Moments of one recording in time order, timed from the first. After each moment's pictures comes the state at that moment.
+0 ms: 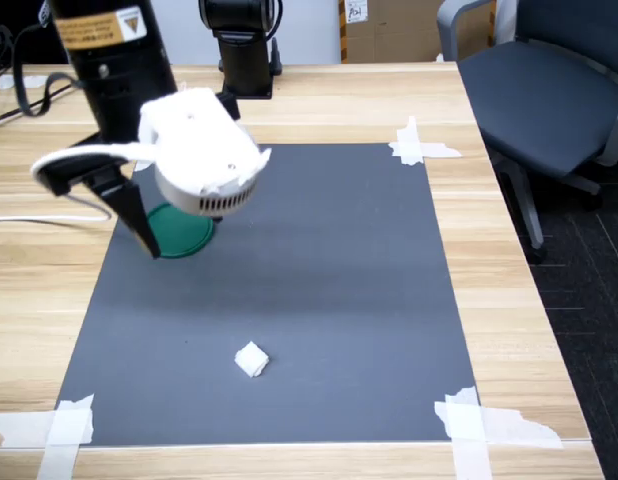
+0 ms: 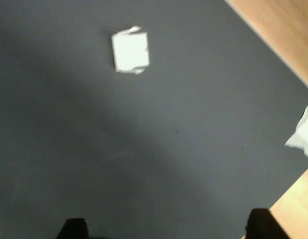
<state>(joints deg) -2.4 103.4 -94.1 7.7 62.5 -51.3</state>
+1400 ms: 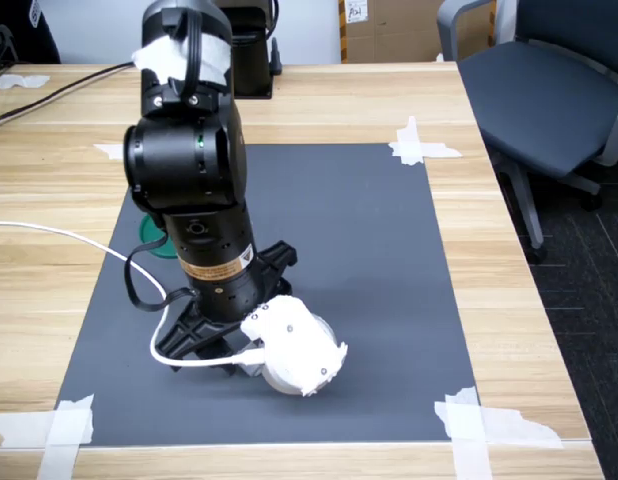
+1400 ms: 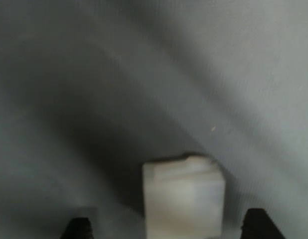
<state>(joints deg) 5.5 124.4 -100.8 0.6 58.9 -43.7</state>
